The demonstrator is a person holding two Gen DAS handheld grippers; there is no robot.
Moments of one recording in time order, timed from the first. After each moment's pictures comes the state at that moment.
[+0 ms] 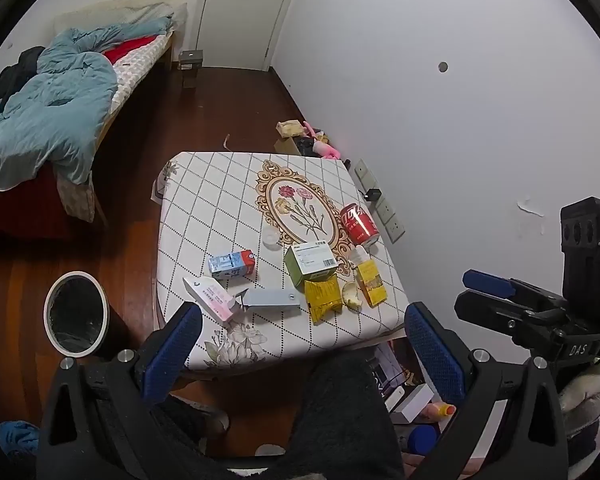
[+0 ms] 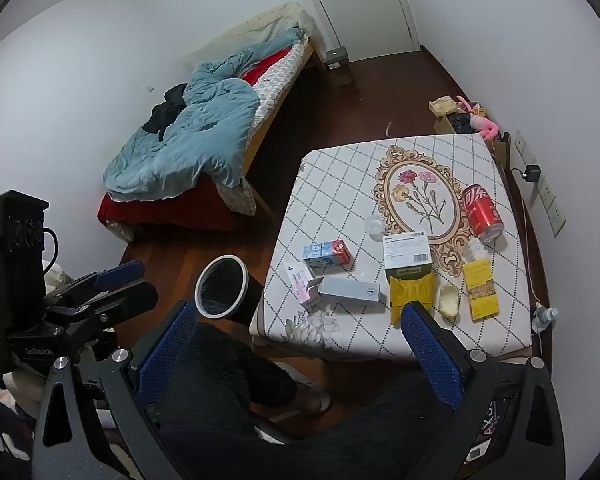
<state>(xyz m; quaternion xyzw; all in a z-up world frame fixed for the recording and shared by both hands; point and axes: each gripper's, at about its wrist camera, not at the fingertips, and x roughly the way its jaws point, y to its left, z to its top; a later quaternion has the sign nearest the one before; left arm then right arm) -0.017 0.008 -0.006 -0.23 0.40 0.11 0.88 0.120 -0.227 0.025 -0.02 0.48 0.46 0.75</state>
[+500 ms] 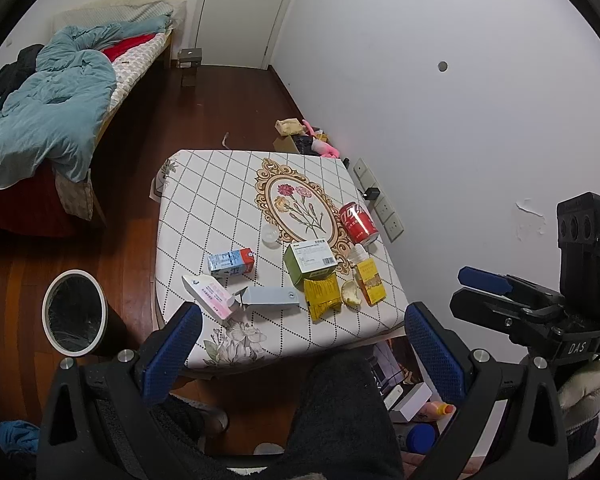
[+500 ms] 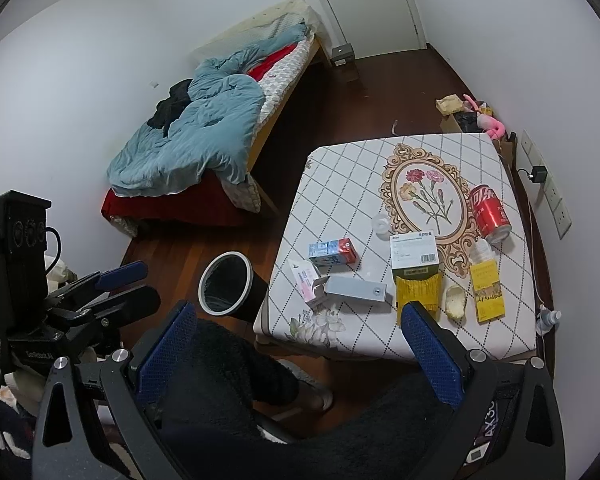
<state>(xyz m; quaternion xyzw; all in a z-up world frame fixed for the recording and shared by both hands) -0.006 0.009 -0.004 -0.23 0.41 0.10 0.88 0.118 -0.216 0.022 -0.03 0.48 0.46 0.74</state>
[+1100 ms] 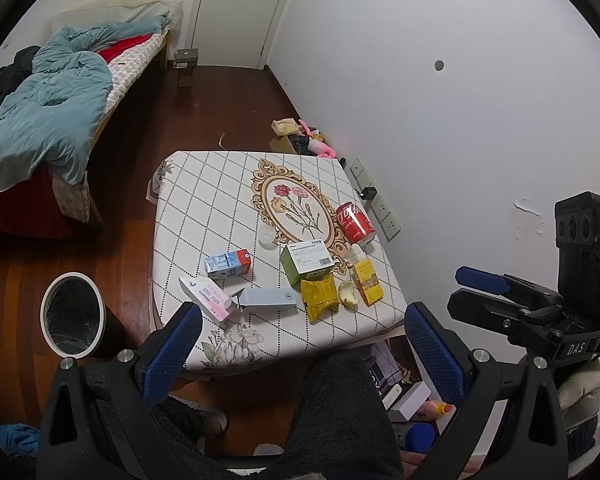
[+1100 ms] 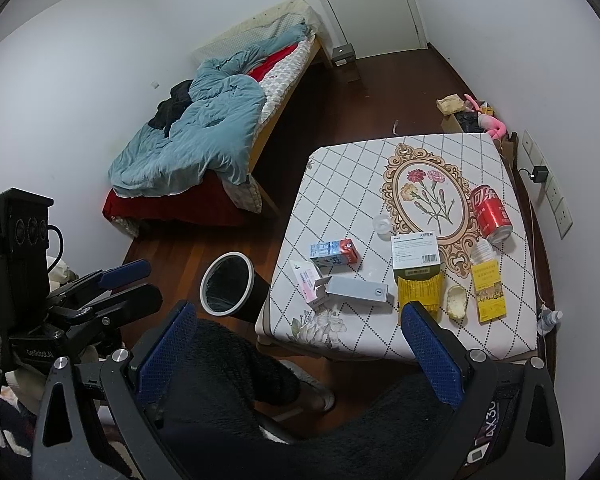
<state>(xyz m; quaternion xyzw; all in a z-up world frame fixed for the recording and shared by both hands) -0.002 0.008 -0.003 -0.23 0.41 0.10 0.88 0.118 -0.216 0.022 -0.03 0.48 0.46 0.74</state>
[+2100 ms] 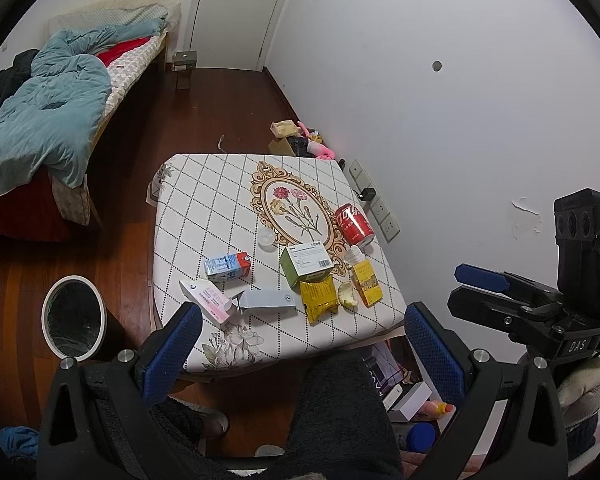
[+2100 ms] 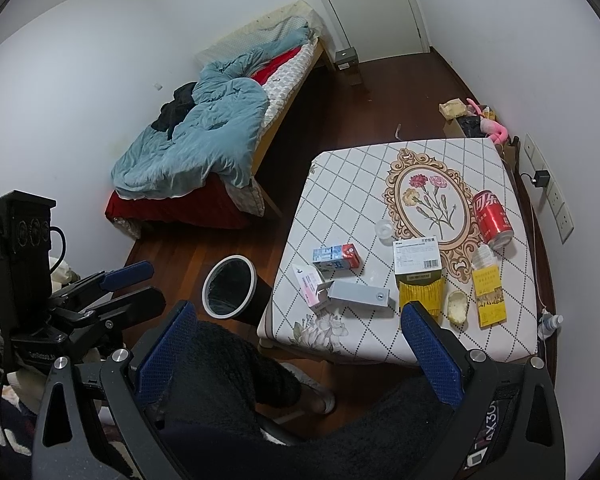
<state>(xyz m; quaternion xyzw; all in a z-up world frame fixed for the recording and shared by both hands) -0.003 0.008 -0.001 -0.23 0.41 0.10 0.88 0.118 -0.213 0.028 -0.03 0.48 0.47 0.74</state>
